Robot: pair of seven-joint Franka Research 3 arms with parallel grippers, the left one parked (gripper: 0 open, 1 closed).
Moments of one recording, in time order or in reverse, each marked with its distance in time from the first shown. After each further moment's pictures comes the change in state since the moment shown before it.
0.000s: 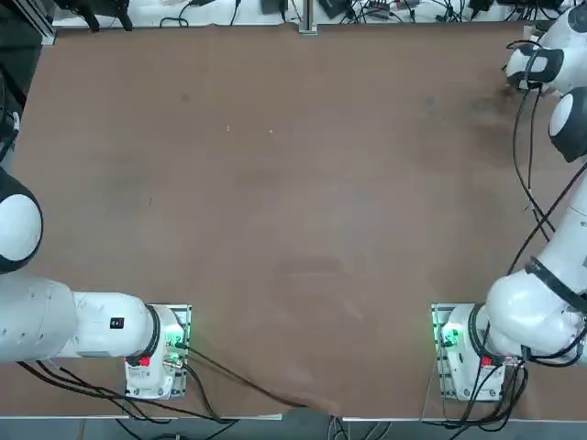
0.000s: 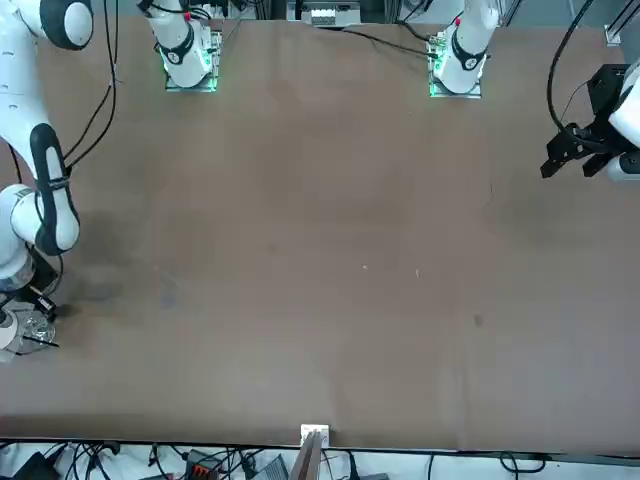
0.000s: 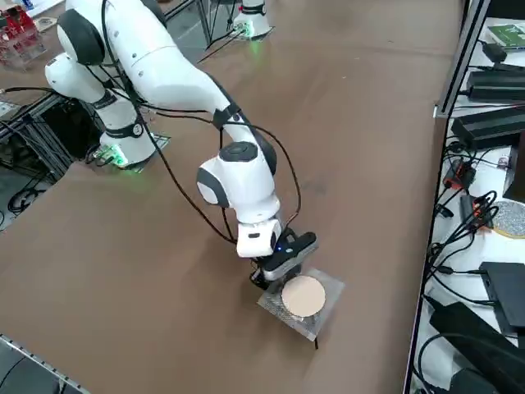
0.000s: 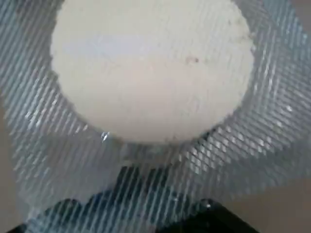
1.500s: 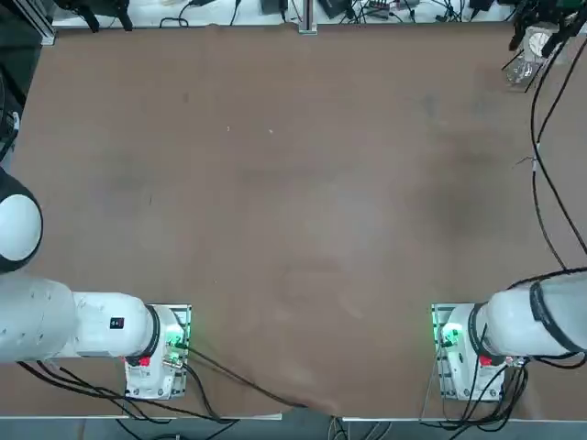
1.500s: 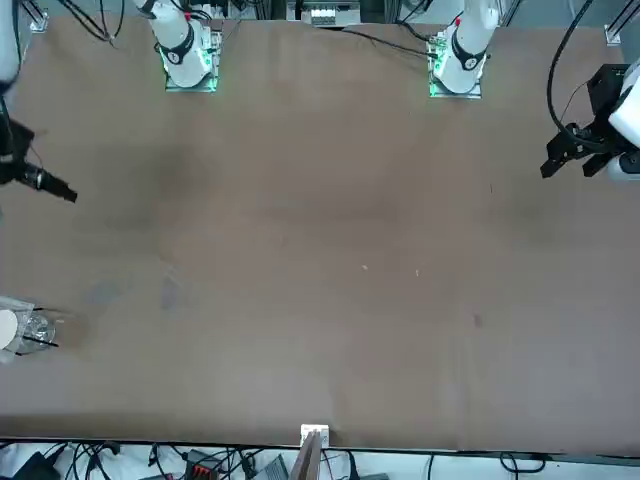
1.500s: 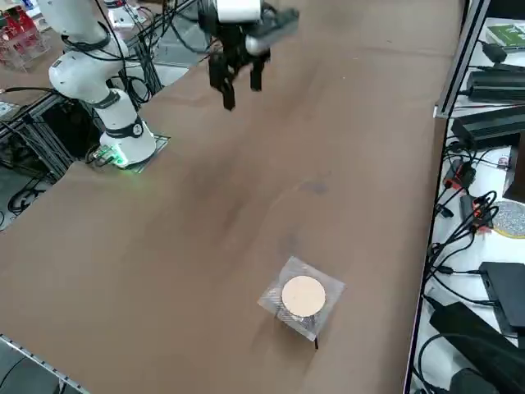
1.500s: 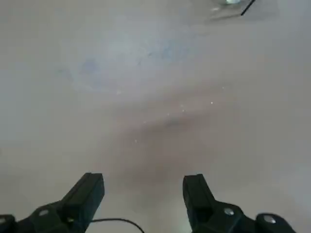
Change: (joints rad) arm 0.275 -0.732 0.006 -0.093 0.000 -1.044 -0.049
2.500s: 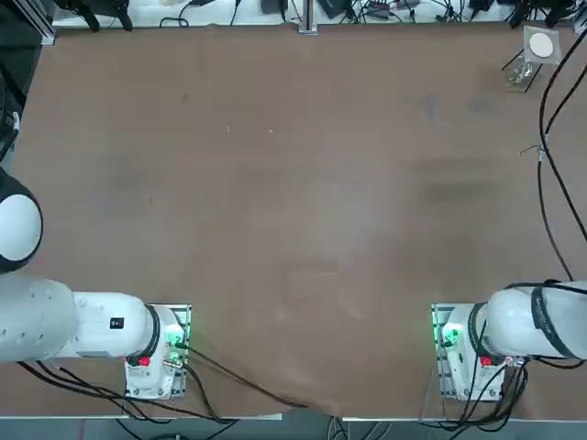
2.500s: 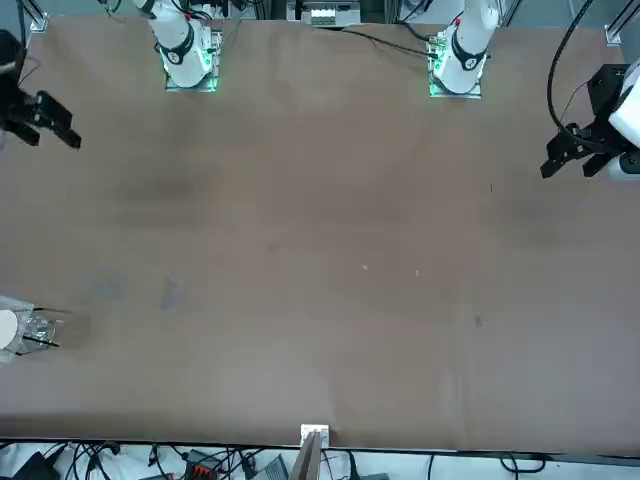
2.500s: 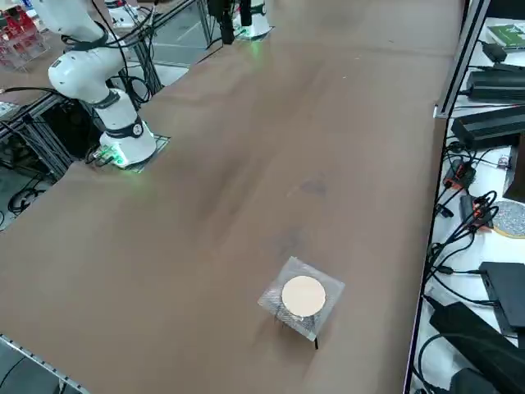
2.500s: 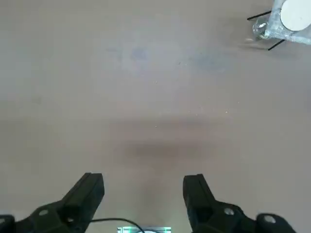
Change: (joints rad) arm -0.031 -0.142 0.162 0.045 0.002 -0.123 -0.145
